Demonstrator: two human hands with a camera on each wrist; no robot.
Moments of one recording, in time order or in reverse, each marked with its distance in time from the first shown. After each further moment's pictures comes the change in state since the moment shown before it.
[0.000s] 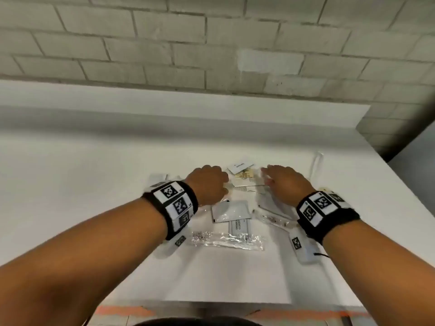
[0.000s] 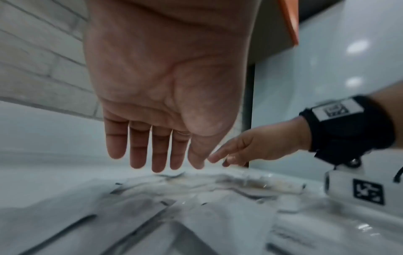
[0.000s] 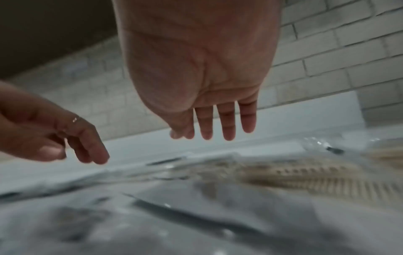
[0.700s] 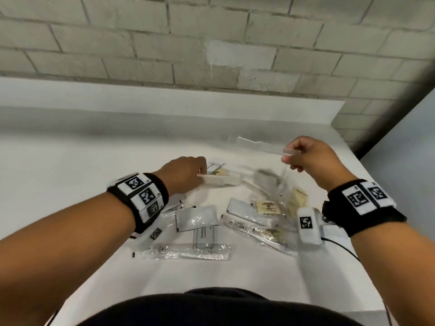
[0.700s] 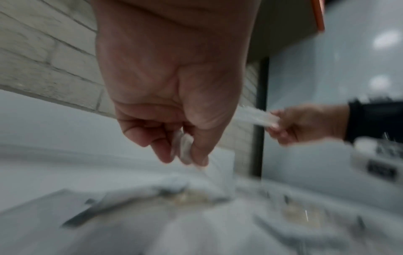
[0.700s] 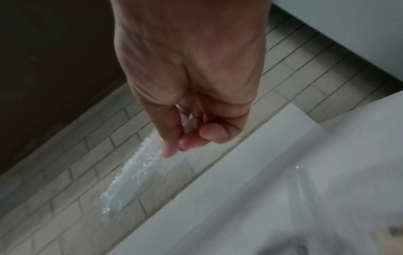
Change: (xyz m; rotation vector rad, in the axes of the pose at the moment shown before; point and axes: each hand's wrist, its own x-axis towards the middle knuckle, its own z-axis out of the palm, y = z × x) left_hand 0.042 0.010 -0.017 -0.205 0.035 -0.036; right_hand -0.010 0.088 -0.082 0.975 0.235 0.208
